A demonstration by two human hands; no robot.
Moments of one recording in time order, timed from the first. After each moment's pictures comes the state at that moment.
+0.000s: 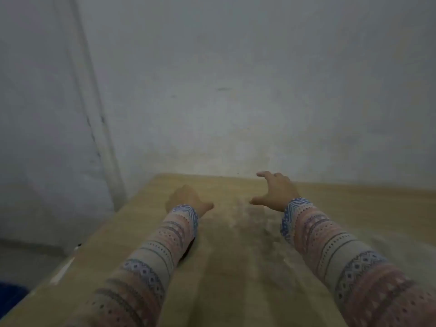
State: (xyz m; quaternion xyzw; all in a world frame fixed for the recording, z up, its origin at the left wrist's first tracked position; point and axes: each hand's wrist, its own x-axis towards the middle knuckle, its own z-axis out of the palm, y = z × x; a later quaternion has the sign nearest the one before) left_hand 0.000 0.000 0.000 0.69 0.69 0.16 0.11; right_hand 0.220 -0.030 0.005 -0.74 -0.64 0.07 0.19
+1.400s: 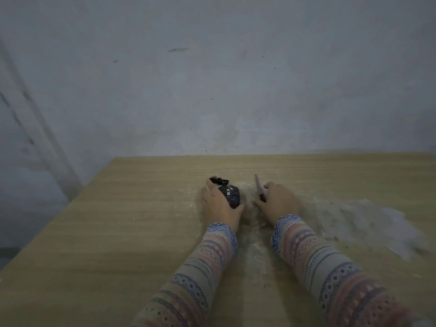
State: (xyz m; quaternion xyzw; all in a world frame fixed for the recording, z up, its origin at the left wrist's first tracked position) left_hand 0.152 0.006 -0.107 0.69 0.61 0.32 0.23; right_hand 0.282 -0.038 -0.082 -0.85 -0.50 0.03 0.15
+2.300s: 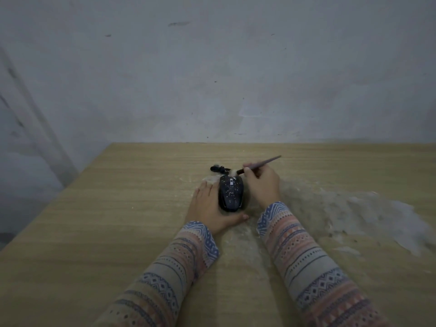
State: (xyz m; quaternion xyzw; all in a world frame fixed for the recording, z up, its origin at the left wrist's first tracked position) left_hand 0.098 0.021 -0.124 0.84 0.46 0.20 0.18; right_hand 0.253 0.007 -0.097 -0.68 -0.41 0.18 0.57
